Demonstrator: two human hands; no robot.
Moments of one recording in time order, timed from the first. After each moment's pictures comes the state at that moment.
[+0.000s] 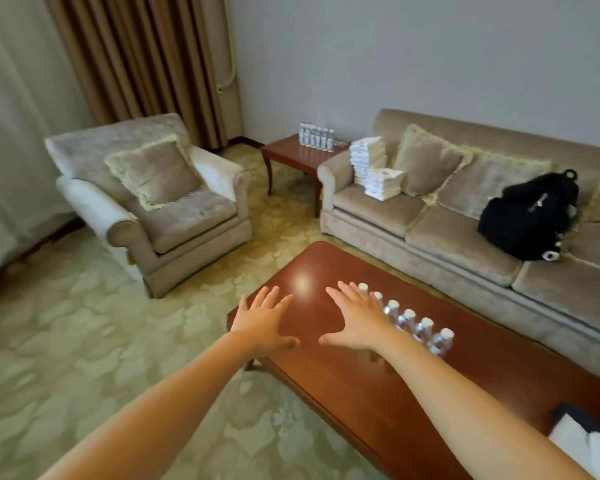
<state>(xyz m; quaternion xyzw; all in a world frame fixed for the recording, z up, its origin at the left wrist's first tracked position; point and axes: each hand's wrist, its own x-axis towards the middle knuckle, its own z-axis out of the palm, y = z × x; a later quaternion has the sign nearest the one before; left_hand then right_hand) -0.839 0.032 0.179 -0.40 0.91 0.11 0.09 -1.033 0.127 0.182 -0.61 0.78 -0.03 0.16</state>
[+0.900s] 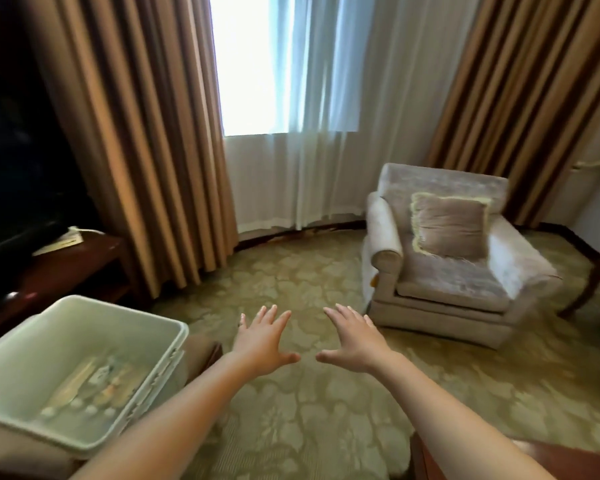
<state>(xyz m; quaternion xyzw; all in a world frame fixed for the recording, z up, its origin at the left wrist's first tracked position) -0.497 -0.032 0.191 -0.81 0.56 0.14 -0.02 -0.670 -0.140 0.207 -0.91 0.39 0.04 0.15</state>
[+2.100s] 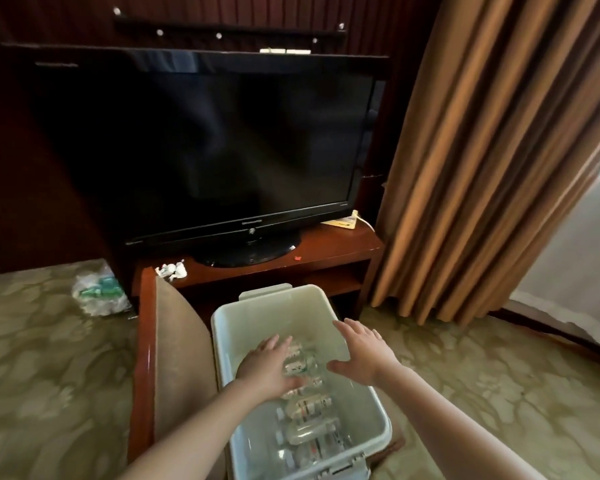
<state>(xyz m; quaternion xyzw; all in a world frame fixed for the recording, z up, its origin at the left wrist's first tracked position) -0.150 0.130 0.120 -0.95 0.08 0.21 -0.19 -0.136 -0.081 0.147 -0.98 -0.08 0.17 0.12</state>
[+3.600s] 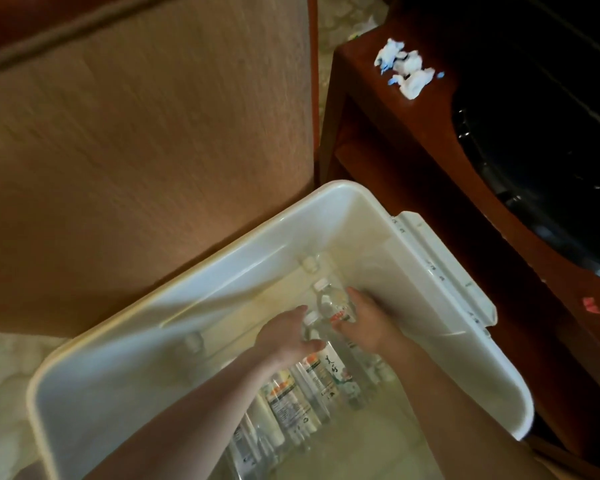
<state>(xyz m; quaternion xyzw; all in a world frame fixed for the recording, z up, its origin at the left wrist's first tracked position) -0.012 0.086 -0.204 -0.68 -0.53 0.17 -0.49 0.163 0.055 -0.202 -0.76 -0.44 0.48 0.00</state>
